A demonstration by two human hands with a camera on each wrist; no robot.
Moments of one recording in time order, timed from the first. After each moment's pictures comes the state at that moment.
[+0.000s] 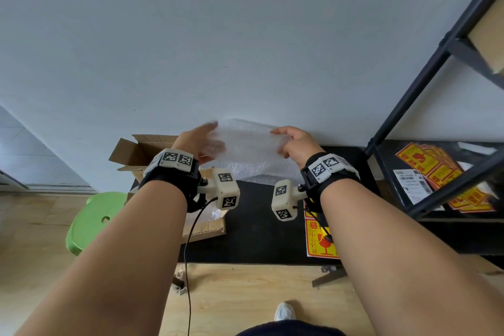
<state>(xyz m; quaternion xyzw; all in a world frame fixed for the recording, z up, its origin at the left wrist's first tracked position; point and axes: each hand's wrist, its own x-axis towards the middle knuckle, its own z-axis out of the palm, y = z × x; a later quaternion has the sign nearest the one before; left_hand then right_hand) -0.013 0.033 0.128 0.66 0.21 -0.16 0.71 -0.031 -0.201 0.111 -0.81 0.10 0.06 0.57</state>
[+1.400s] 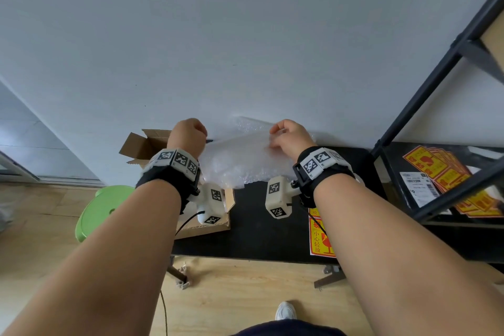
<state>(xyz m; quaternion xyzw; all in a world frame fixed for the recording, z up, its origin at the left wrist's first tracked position) -0.022 0.051 0.134 0.93 0.11 0.00 0.35 -0.033 -0.172 0.129 -0.84 0.10 0.06 0.52</state>
